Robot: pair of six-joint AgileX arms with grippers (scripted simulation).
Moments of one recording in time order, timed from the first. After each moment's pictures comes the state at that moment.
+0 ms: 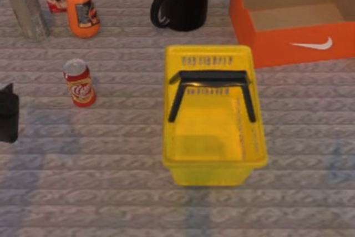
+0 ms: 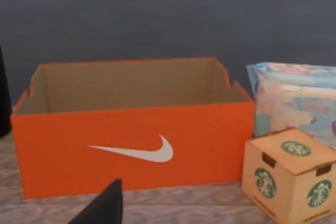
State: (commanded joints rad) left arm -0.07 0.66 0.60 -0.41 0.00 0.20; right arm 0.00 0.00 0.00 0.00 0.00 0.00
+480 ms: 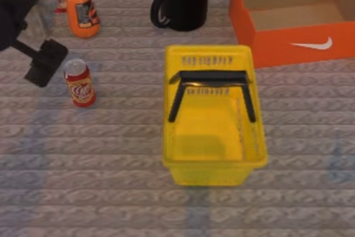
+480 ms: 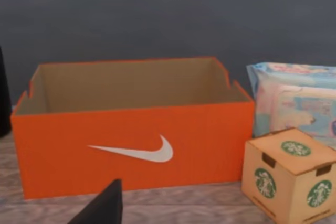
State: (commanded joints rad) left arm -0.15 1.56 1.34 -0.93 0.01 0.43; right arm 0.00 0.00 0.00 0.00 0.00 0.00
